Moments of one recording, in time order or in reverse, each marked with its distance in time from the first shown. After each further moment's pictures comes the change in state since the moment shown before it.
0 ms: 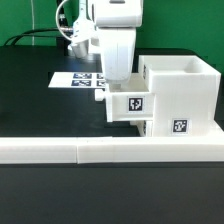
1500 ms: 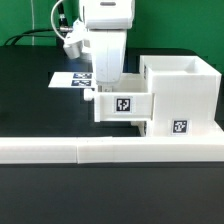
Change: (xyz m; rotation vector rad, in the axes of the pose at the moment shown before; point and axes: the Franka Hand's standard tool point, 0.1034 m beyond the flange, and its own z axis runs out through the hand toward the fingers) arm -0.009 -0.003 0.006 0.004 0.004 0.007
